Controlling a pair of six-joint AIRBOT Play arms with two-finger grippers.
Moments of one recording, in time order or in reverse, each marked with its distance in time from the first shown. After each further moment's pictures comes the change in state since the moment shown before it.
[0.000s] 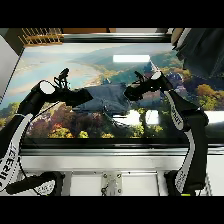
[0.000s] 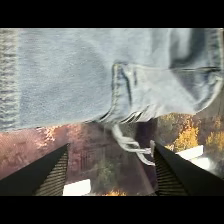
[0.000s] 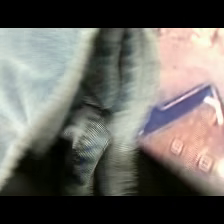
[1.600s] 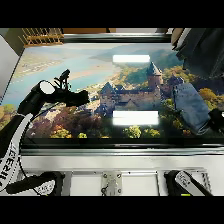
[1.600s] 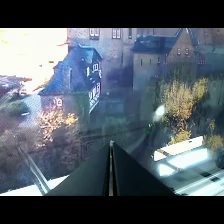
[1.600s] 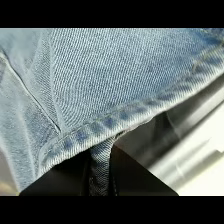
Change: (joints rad) left arm 0.000 0.000 0.000 0.000 -0.039 0.000; right arm -0.851 1.103 -0.989 -0.668 -0.129 0.438
